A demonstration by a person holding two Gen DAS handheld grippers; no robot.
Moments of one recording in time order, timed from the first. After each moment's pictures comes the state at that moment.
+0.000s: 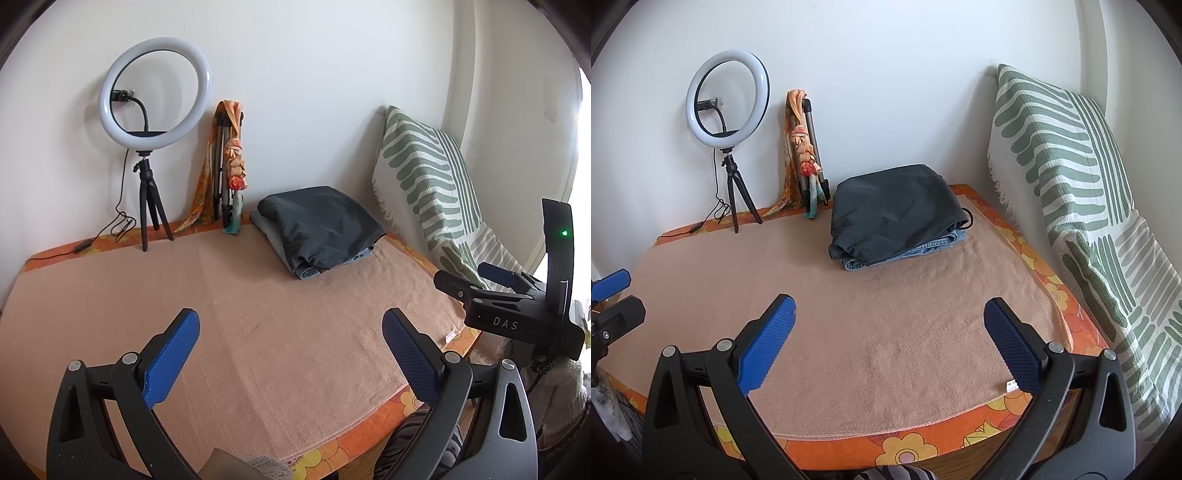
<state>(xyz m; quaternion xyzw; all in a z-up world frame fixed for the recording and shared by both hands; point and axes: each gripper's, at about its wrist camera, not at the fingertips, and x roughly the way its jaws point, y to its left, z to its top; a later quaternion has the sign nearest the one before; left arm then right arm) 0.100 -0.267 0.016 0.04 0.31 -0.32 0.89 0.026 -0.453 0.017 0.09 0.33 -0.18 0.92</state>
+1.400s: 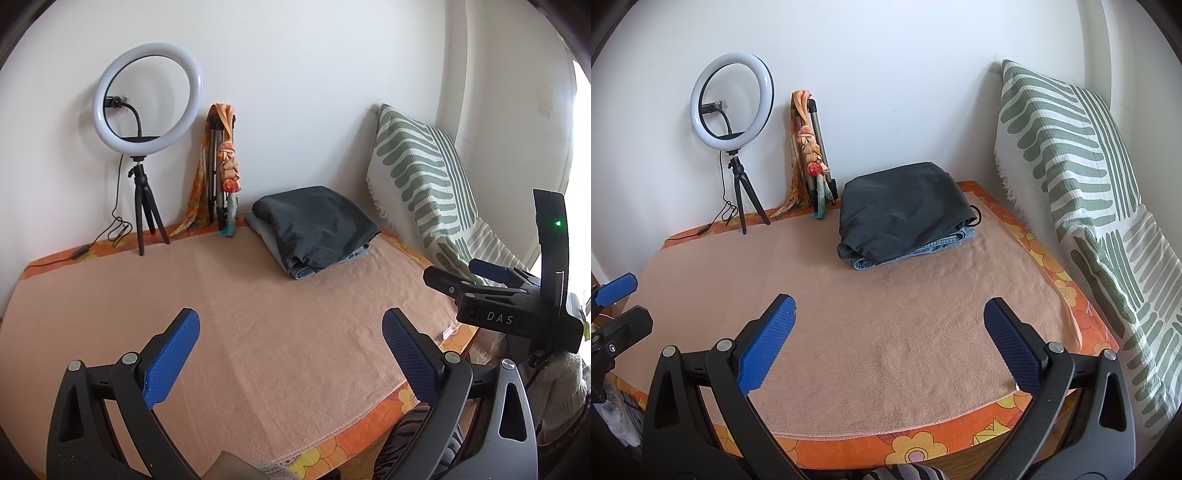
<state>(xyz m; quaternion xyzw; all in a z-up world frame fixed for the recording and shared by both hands) 0.097 -0.271 0.018 0.04 0.31 -0.33 0.89 0.026 -0.449 0.016 0.10 0.33 -0.17 0.92</state>
